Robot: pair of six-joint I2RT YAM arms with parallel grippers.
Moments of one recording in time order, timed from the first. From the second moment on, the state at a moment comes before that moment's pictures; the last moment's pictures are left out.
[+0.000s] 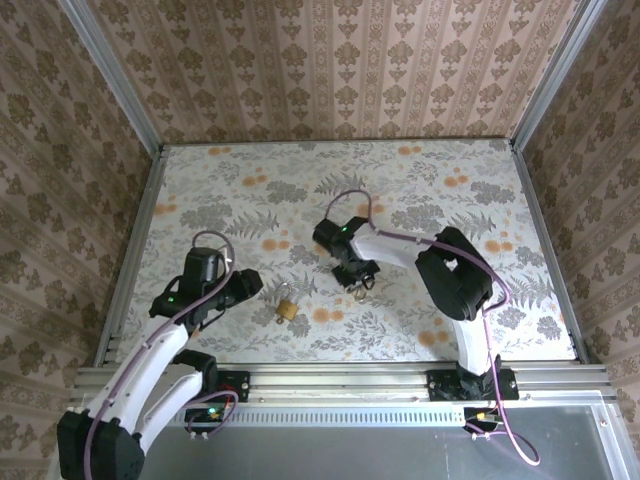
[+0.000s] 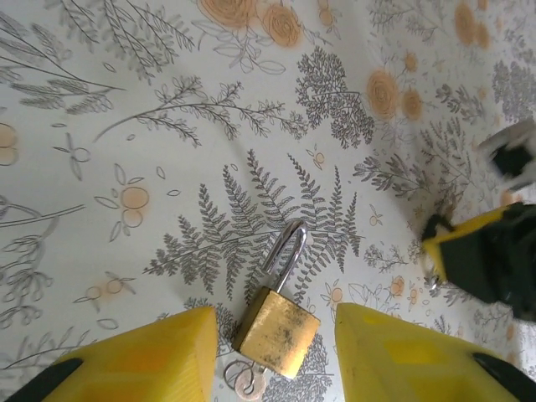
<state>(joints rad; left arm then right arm) -0.31 0.74 0.50 -0.59 0.32 -0.66 0.81 2.00 1.39 -0.98 0.13 0.26</state>
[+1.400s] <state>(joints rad) -0.16 0.67 0.71 -0.75 0.40 -0.47 1.19 1.79 1.08 -0.70 -0.05 0.78</state>
